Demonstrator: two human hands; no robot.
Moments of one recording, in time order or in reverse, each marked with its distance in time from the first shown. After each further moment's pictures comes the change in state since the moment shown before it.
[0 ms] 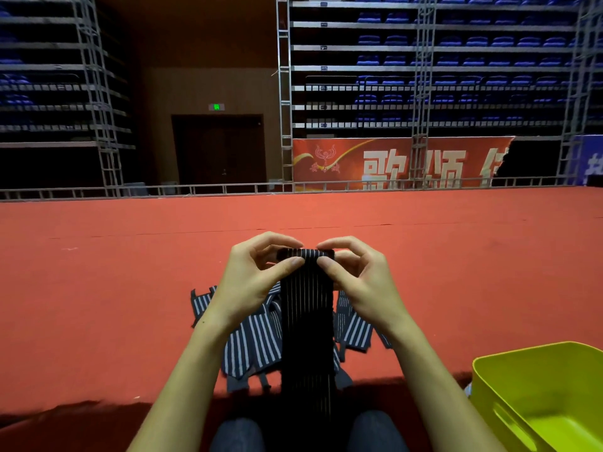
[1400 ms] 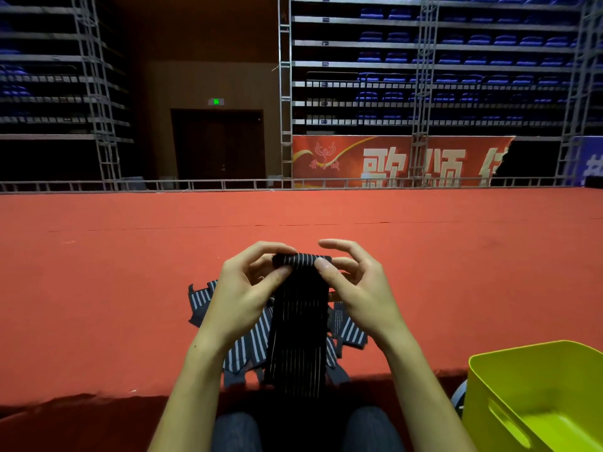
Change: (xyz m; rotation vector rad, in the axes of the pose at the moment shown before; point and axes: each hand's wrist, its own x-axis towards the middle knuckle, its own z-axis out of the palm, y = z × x) left_hand -0.032 0.002 0.005 -0.071 0.033 -0.028; right_hand -0.021 -0.006 0.009 0.043 0.039 0.114
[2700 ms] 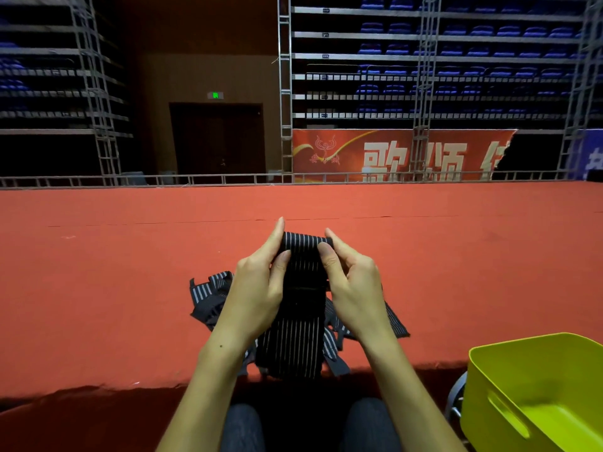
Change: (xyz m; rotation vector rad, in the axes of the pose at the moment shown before) left_hand 0.001 -0.002 0.018 0.421 0.112 0.058; right_hand 0.000 0.003 0.021 -0.251 0.190 -0.137
